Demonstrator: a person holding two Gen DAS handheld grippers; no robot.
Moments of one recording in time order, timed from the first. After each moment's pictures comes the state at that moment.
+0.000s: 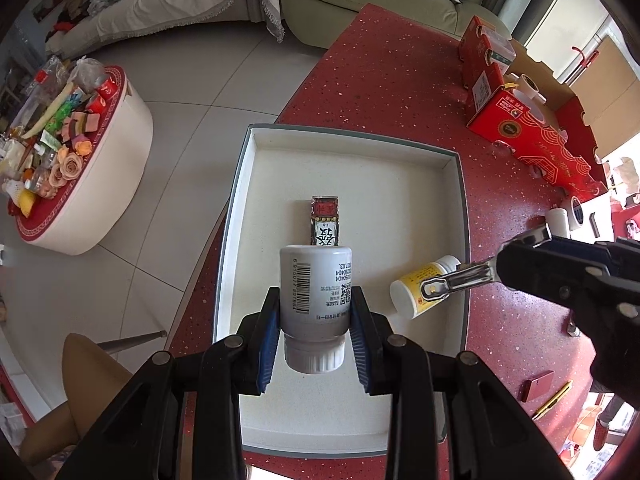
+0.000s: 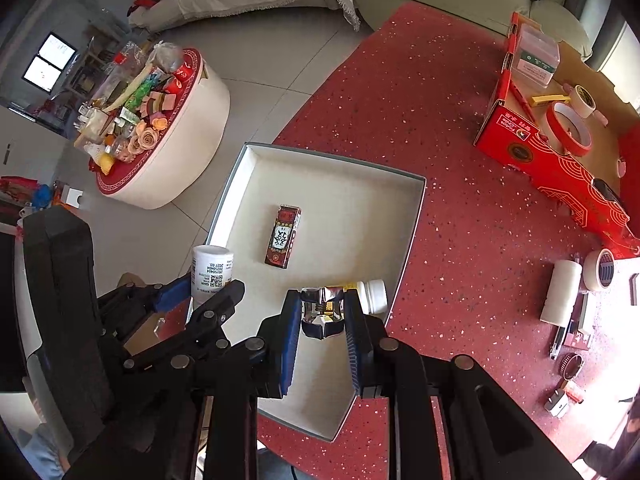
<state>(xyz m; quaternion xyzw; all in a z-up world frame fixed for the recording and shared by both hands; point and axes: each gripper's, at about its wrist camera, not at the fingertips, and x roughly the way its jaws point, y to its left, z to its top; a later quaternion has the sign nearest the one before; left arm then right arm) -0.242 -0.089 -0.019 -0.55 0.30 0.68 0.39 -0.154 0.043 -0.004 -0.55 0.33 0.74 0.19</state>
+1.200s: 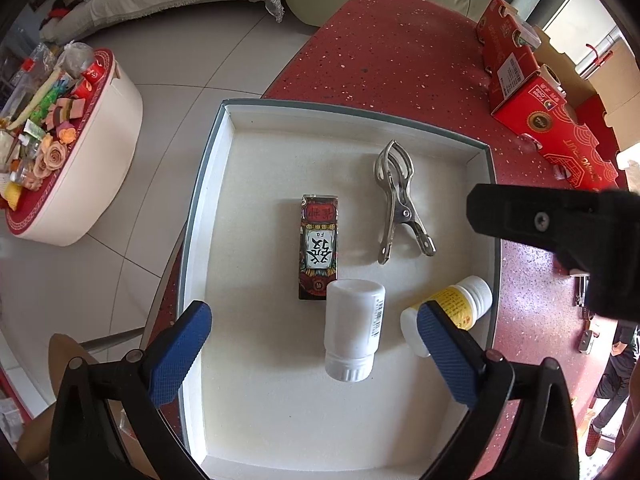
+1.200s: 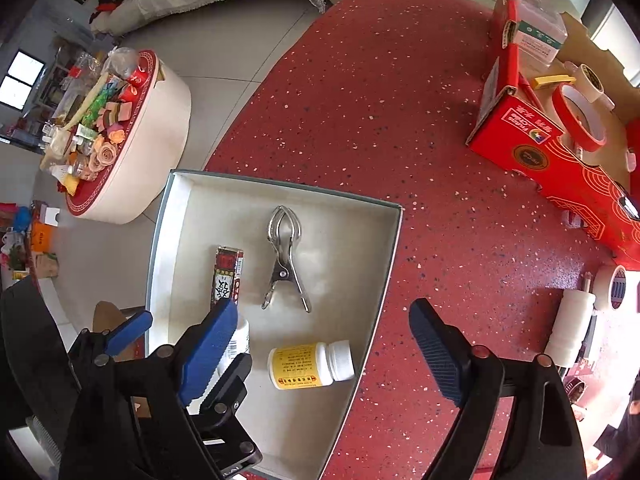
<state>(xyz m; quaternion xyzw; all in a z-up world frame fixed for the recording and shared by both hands) -0.251 -0.066 -0.071 -0.57 0.31 0.66 0.38 -0.171 0.096 -0.056 -0.57 0.35 0.71 0.23</state>
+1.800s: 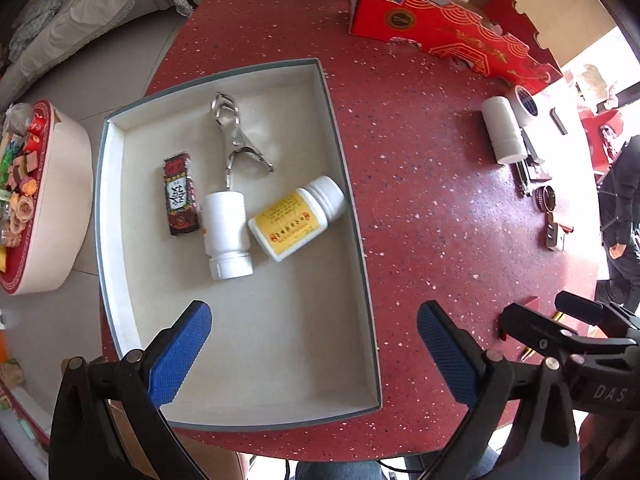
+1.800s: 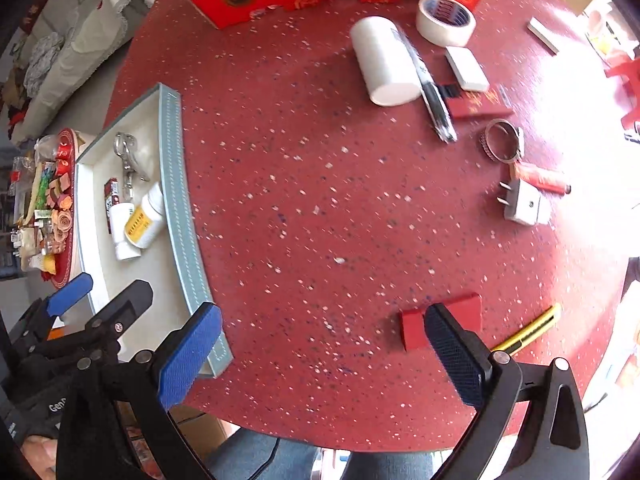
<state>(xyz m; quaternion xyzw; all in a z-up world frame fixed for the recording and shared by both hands) -0.132 -0.057 -0.053 -0.56 0.41 0.56 0.46 0.051 0.058 -0.082 -0.53 0.51 0.58 0.35</state>
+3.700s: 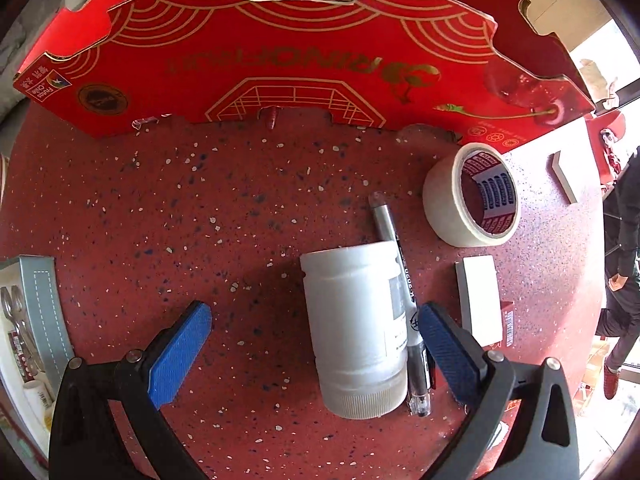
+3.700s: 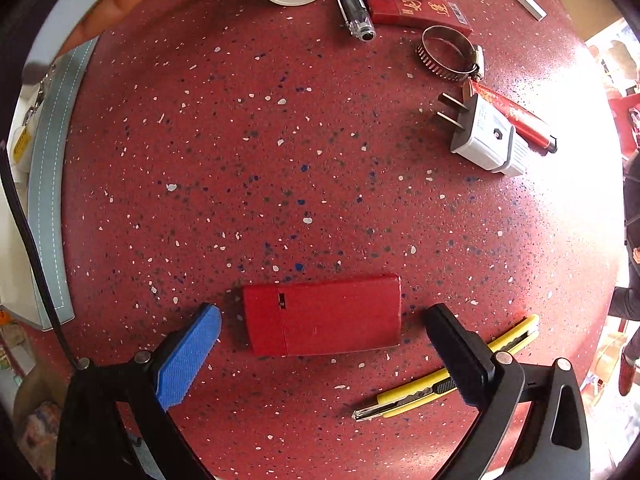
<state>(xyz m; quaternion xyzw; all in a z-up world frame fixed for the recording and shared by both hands) -0.003 0.171 -0.137 -0.55 0.40 0.56 0.47 0.035 0.039 -0.132 -0.59 0.41 0.59 0.37</state>
